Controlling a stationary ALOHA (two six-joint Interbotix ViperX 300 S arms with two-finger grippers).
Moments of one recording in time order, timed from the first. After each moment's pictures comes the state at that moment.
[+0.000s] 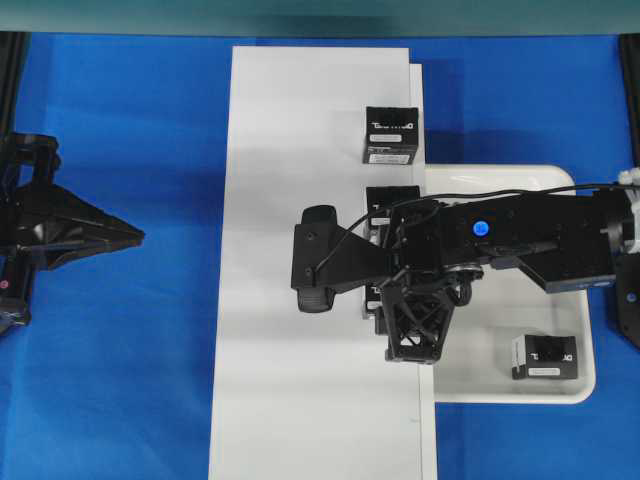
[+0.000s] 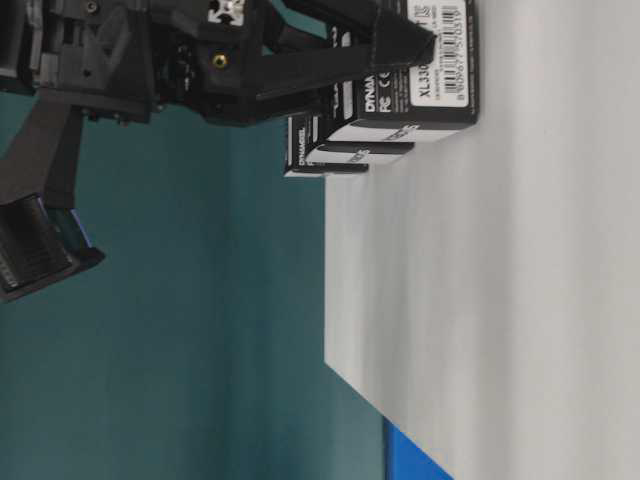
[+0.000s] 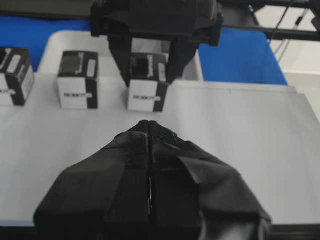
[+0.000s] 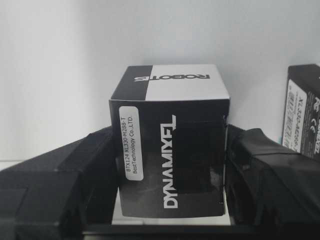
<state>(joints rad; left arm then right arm) -0.03 -0.90 1.00 0.01 0.05 -0.08 0.07 0.06 0.27 0.02 1.07 0.08</state>
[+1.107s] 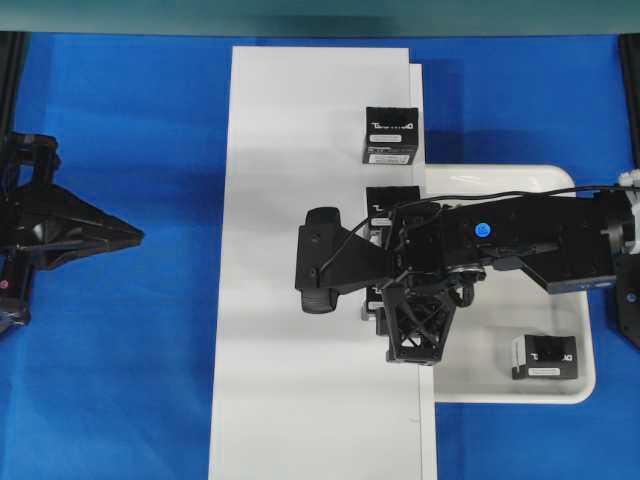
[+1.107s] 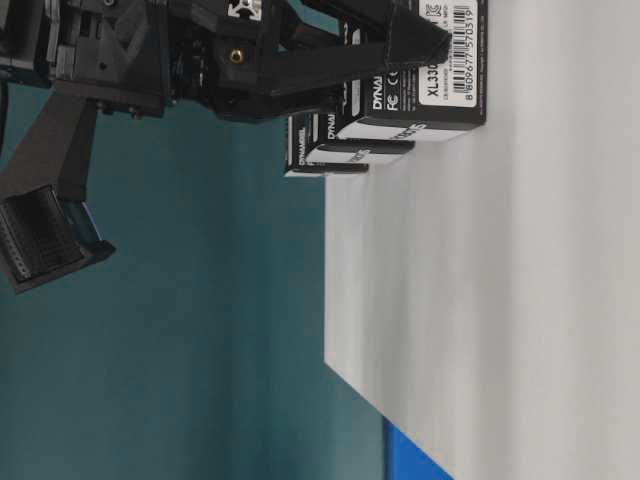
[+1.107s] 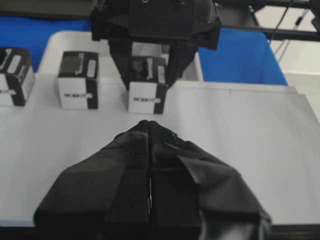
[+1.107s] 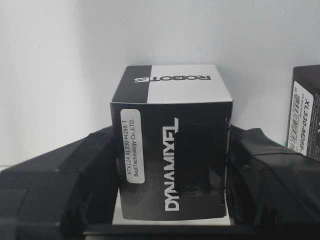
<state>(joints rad) -0.03 -0.90 1.00 0.02 0.05 -0.08 0.07 0.06 0.30 0.03 1.04 0.08</state>
